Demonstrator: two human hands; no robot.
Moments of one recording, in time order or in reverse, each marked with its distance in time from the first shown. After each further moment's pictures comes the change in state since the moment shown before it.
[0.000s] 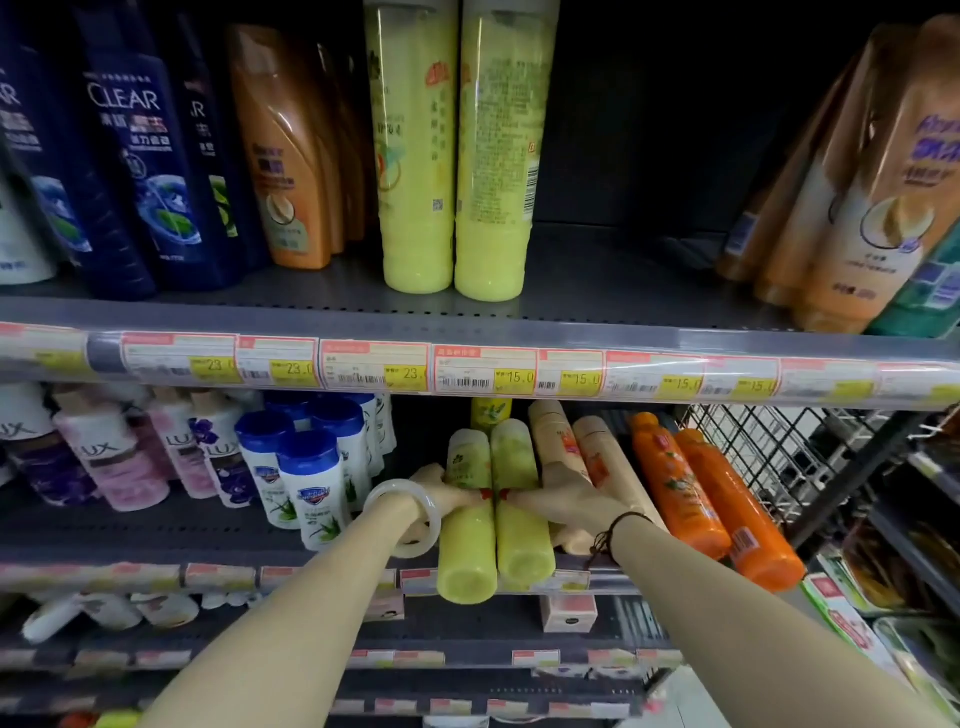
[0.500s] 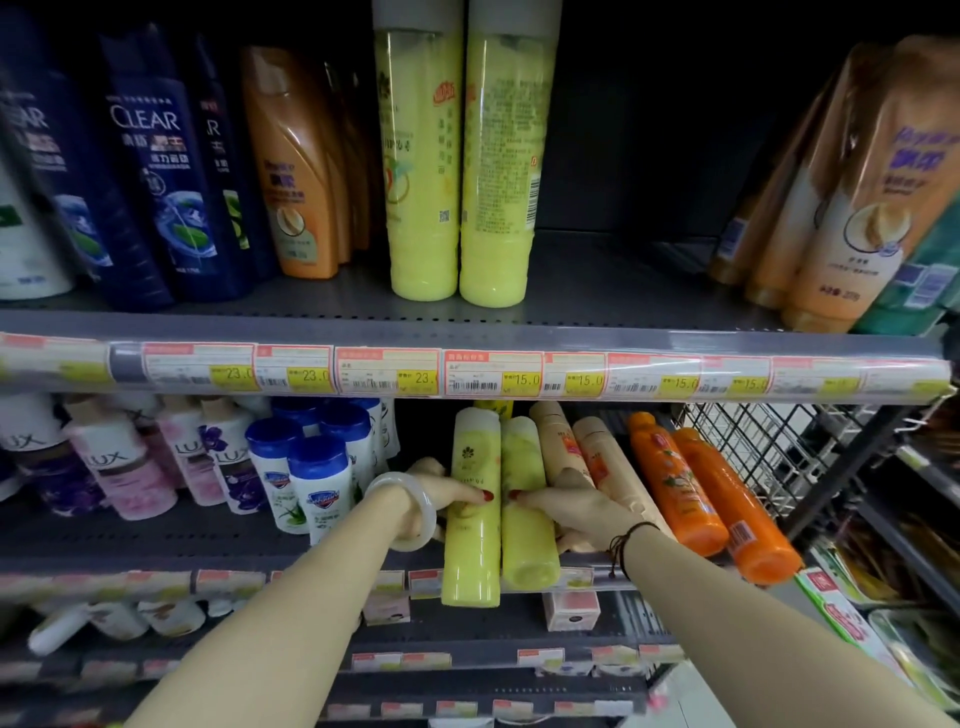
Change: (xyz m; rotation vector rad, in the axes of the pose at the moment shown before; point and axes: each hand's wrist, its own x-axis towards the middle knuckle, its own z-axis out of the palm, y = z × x) left_hand -0.014 0.007 -0.014 -0.169 -0.071 -0.010; right_hand -0.007 0.008 0.005 0.435 -0.013 0.090
